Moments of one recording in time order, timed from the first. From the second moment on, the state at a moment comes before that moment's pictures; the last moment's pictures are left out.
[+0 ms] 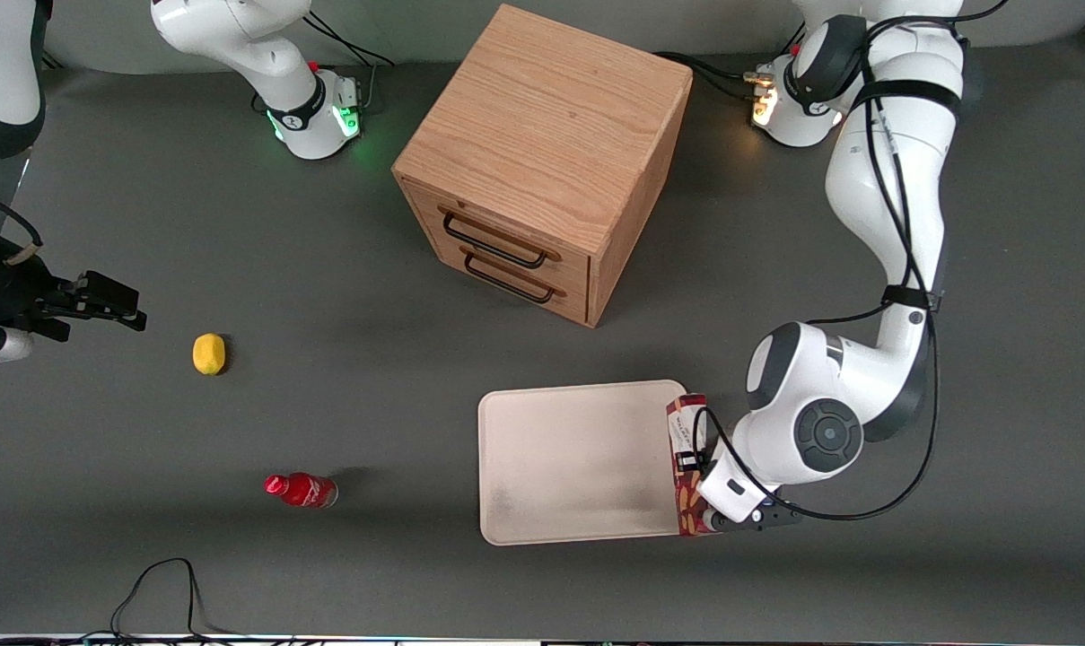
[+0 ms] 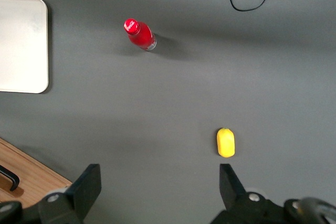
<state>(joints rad) -0.23 0.99 -0.20 -0.93 0.01 1.94 -0.44</state>
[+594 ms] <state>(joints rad) -0.25 1.02 -0.20 -0.92 0.01 1.96 -0.47</state>
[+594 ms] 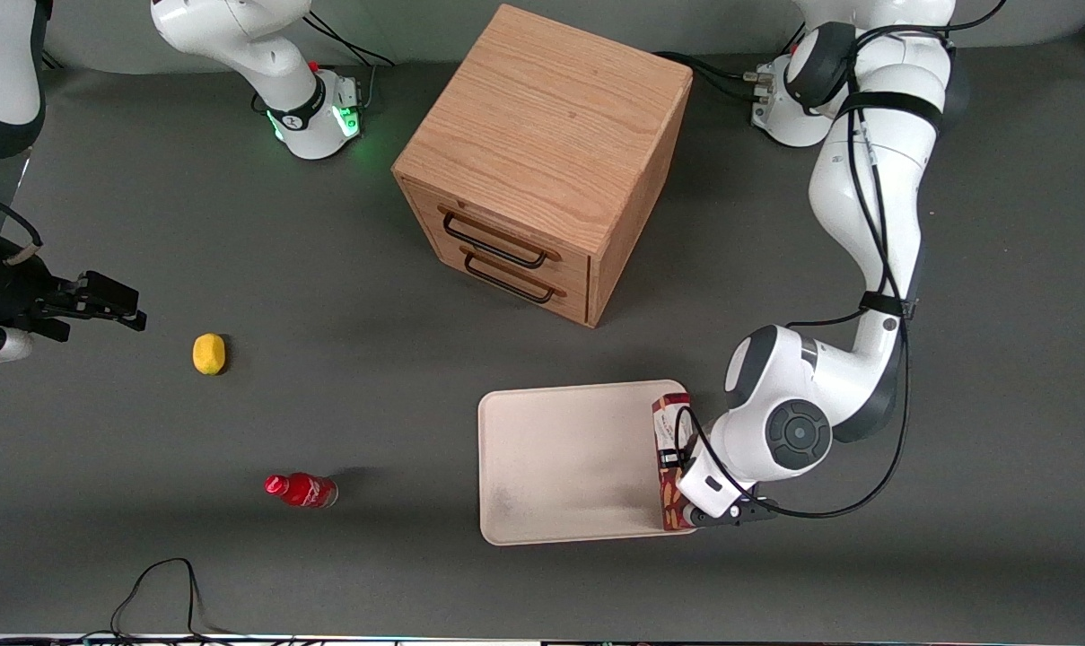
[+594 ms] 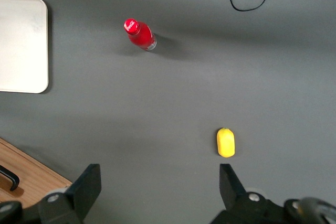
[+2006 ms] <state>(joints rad) -0.22 0.87 -0.19 -1.08 0.02 1.96 -0.43</state>
